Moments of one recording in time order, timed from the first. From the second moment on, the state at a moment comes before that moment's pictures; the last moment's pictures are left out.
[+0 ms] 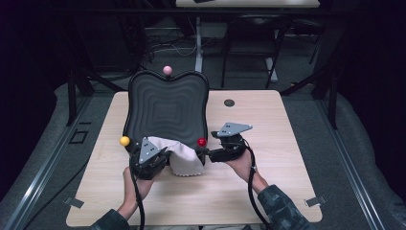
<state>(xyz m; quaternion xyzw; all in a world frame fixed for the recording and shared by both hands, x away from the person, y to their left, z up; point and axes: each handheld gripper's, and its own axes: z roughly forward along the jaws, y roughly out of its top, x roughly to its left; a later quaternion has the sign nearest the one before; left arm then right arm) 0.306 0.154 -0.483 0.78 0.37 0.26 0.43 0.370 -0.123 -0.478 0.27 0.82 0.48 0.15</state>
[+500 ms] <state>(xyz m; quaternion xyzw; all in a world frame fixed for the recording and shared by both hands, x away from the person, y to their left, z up) 0.286 0.170 -0.500 0.77 0.41 0.26 0.41 0.380 -0.100 -0.484 0.25 0.83 0.47 0.14</state>
